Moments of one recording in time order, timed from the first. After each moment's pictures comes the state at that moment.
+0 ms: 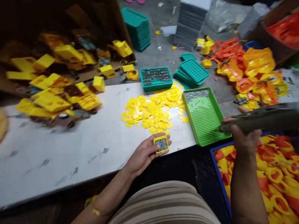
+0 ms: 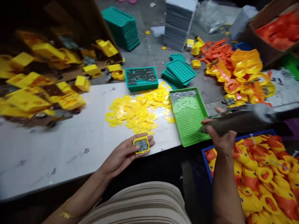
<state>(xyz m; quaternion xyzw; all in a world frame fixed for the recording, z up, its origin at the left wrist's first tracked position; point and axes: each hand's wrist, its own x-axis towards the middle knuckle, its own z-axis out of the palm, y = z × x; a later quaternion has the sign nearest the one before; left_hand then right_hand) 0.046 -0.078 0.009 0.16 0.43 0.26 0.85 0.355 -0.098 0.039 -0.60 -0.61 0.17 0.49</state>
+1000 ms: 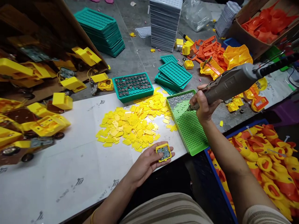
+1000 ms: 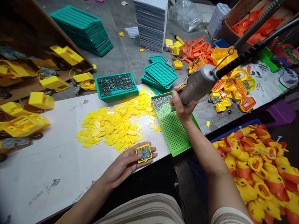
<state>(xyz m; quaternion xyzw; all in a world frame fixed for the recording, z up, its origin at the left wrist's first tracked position) 0.090 -0.056 -0.007 0.15 0.39 0.16 0.89 0.323 0.034 0.017 -0.55 -0.50 0.13 0.66</state>
